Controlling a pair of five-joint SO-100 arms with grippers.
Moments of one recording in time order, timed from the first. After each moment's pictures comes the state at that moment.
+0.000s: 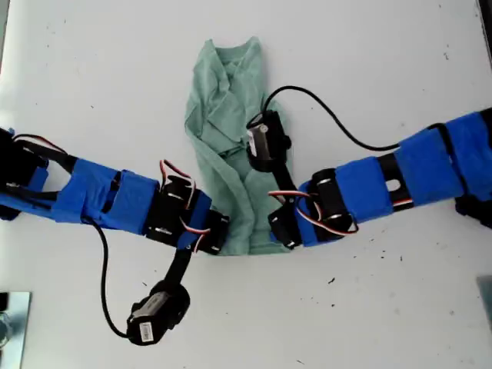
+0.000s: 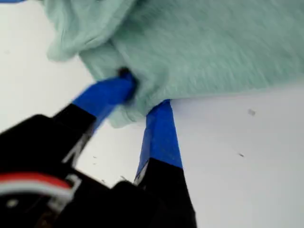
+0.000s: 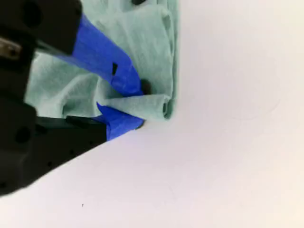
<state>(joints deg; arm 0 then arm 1) 6.8 57.2 59.2 77.3 0.7 -7.2 76.2 81.9 64.8 -18.8</state>
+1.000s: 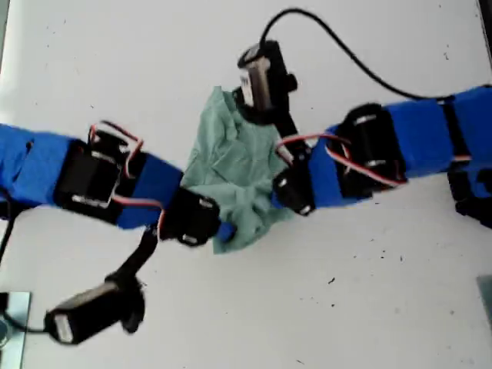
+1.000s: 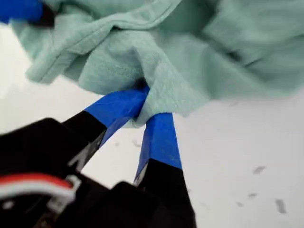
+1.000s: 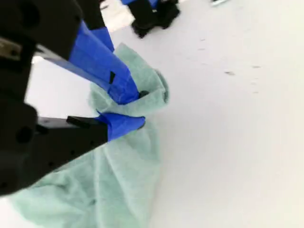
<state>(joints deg) 4.6 81.6 63.1 71.9 9.7 0.0 92.2 66.7 83.5 -35.9</state>
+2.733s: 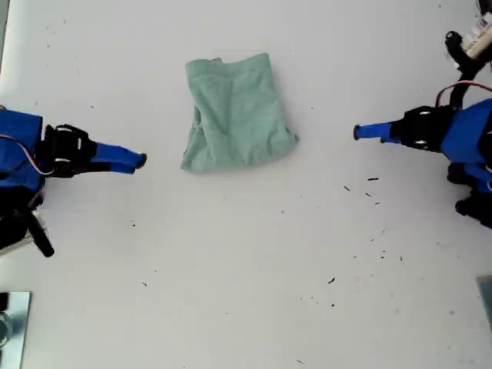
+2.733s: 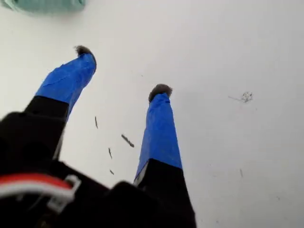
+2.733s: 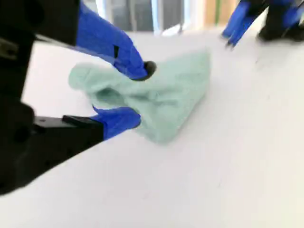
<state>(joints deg) -9.3 203.2 183.7 53.2 -1.0 33.8 200.5 174.2 74.9 -22.3</state>
